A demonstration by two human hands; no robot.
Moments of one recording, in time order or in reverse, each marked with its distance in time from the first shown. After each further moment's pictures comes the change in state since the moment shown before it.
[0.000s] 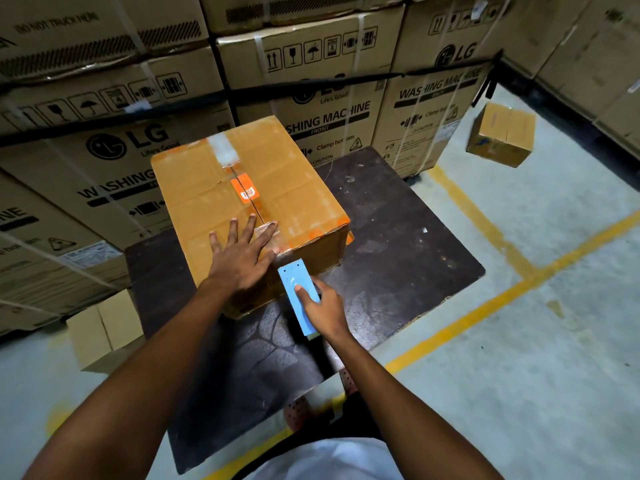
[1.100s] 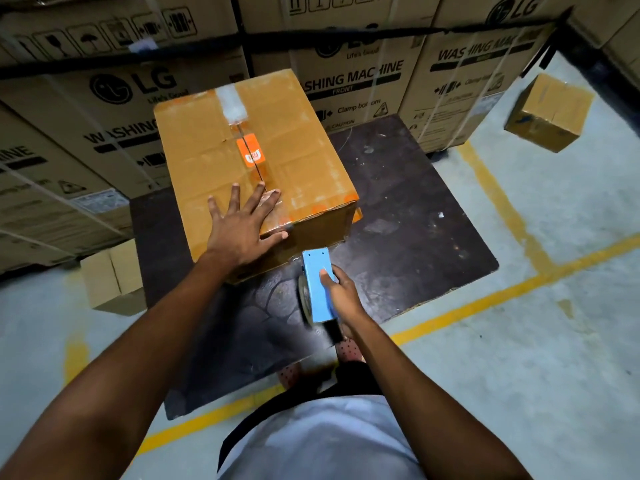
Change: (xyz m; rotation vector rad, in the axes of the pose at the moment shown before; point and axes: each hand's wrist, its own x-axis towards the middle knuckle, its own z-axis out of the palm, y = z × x) left_hand 0.000 0.007 0.013 0.060 0.082 -0.017; right_hand 0.003 0.020 -0.040 0.357 -0.156 0.313
